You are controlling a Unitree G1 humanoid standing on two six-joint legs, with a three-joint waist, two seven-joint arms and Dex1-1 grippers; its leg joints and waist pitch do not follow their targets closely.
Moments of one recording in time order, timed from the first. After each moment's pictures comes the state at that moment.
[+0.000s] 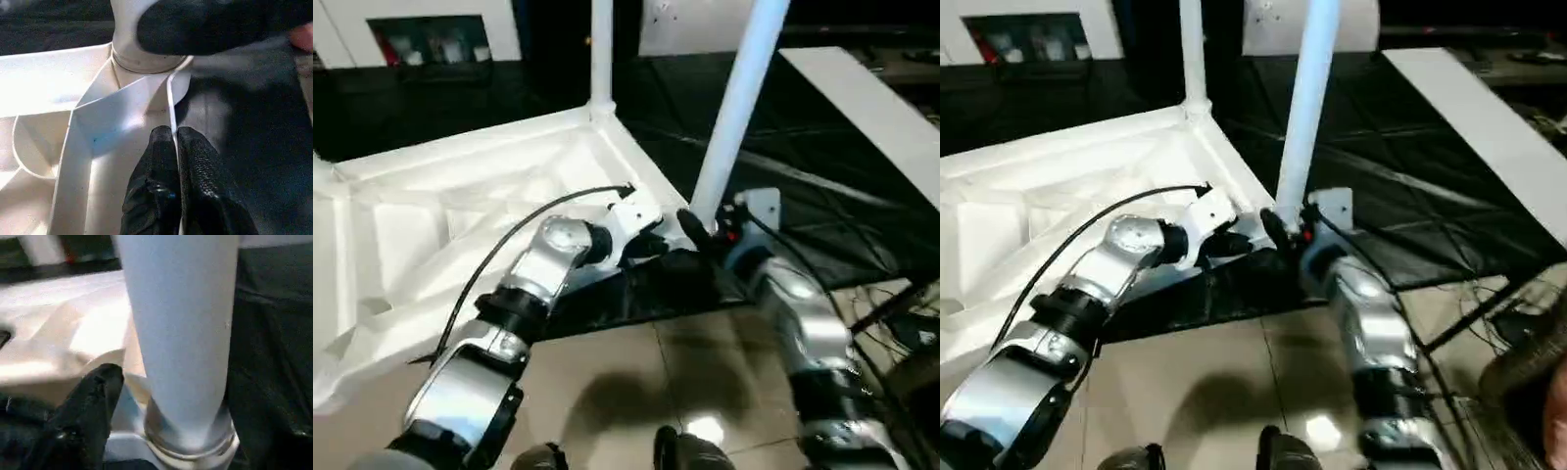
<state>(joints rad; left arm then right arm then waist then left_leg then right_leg) -0.77 0.18 -0.27 0.71 0.12 0.10 -0.95 -0.37 -0.17 -0.06 0.26 0.19 0.21 0.56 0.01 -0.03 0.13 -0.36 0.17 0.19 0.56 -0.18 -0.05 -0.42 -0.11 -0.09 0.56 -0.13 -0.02</state>
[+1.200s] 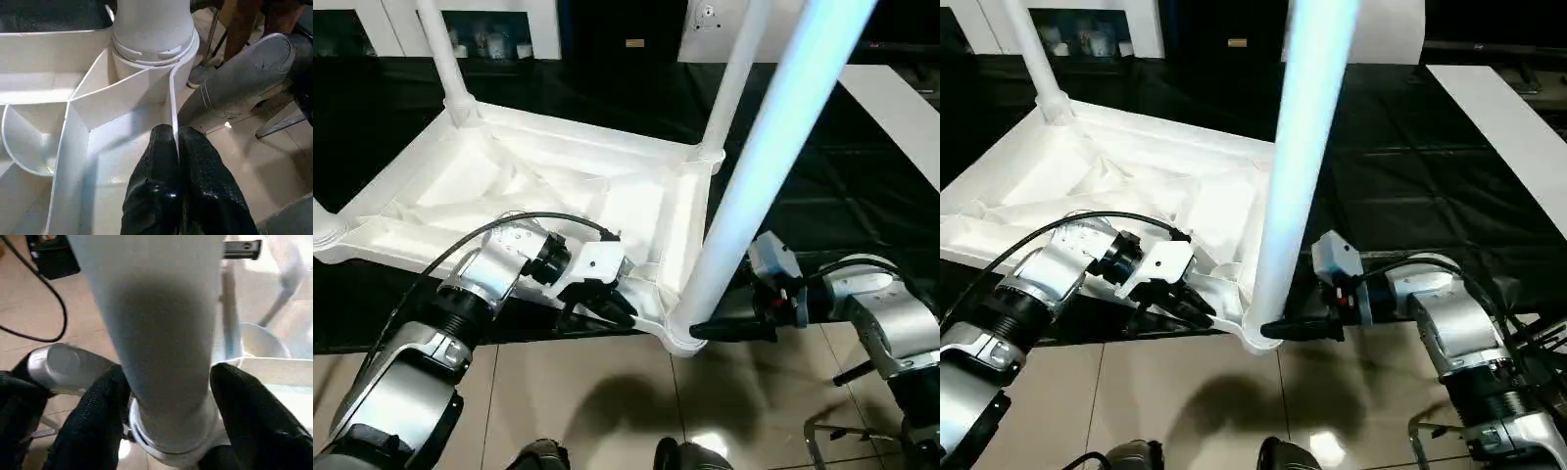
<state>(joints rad) -0.75 0.39 -0.43 0.65 0.02 -0.14 -1.56 -0.40 -0.57 0.20 0.21 0.30 0.20 1.45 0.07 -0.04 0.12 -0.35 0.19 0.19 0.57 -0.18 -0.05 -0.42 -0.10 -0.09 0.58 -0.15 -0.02</state>
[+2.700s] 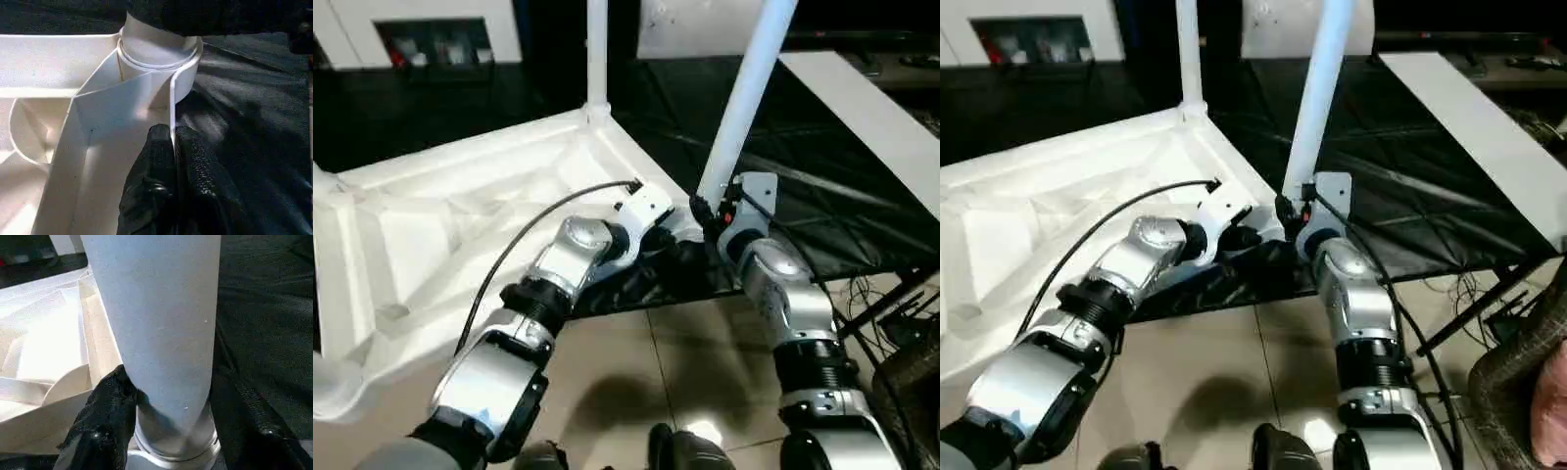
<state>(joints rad) -0.87 0.05 -0.23 0.85 0.11 0.23 -0.70 -0.54 0.00 -0.13 0.40 0.13 0.31 0.20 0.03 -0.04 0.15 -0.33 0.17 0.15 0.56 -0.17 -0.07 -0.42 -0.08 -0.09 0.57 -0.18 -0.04</state>
